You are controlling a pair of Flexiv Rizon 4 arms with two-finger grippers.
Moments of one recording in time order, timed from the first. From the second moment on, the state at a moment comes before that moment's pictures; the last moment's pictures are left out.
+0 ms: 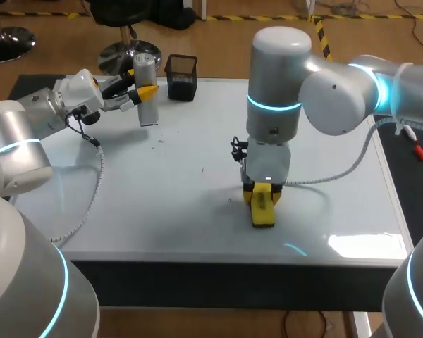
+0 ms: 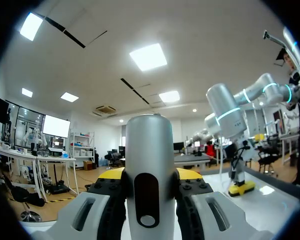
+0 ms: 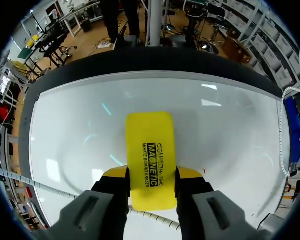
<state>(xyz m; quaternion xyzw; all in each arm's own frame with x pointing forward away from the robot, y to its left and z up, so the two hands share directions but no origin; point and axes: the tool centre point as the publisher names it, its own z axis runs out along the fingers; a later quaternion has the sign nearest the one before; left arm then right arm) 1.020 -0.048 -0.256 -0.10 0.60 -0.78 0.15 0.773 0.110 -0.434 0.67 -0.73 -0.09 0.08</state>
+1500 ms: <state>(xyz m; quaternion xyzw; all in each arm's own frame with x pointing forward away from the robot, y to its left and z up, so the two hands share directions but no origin) 1.020 -0.048 -0.256 -0.10 0.60 -0.78 0.15 0.803 0.200 -0.433 0.73 -0.68 -0.08 0.06</state>
